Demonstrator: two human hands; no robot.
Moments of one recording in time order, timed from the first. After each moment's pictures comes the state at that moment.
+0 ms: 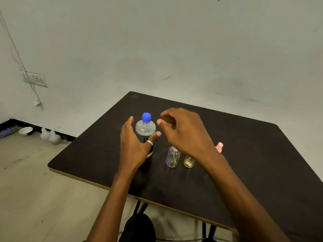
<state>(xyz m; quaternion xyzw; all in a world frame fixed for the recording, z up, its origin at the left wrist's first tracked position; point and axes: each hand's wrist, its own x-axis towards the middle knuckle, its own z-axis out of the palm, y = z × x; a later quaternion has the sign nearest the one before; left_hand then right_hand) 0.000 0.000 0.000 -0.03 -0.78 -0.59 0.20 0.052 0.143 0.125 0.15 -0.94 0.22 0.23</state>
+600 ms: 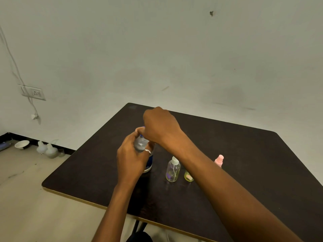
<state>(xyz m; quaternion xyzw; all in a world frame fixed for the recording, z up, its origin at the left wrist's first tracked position) -0.005 0.003 0.010 -0.05 -0.77 -0.58 0.25 -0.021 0.094 0.141 0.15 -0.98 0.04 0.16</state>
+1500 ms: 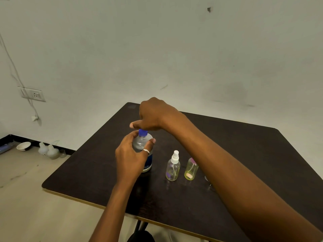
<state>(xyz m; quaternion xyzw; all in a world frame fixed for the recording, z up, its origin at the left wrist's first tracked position) -0.008 0.005 0.009 -0.01 -0.77 -0.58 0.25 -0.040 0.094 0.171 0.19 -0.98 0.01 0.03</state>
